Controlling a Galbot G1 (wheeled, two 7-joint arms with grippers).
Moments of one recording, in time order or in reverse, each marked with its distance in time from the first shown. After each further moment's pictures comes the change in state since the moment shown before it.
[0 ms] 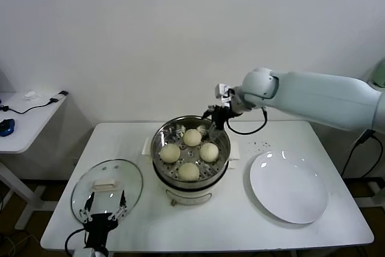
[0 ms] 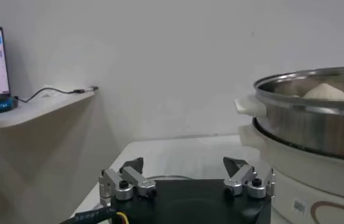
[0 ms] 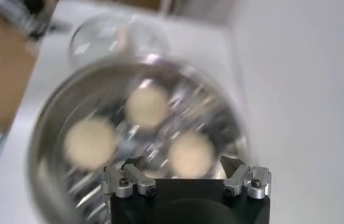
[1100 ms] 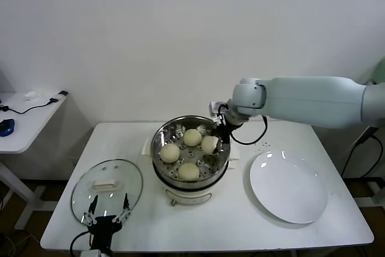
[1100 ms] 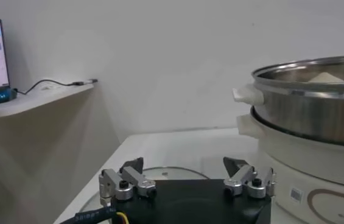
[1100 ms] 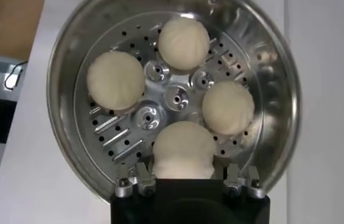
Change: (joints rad) left arm -0.010 -0.028 0.018 0.047 0.034 -0.024 -0.016; right arm 0.109 0.159 -0.301 0.019 -0.078 -0.104 -0.067
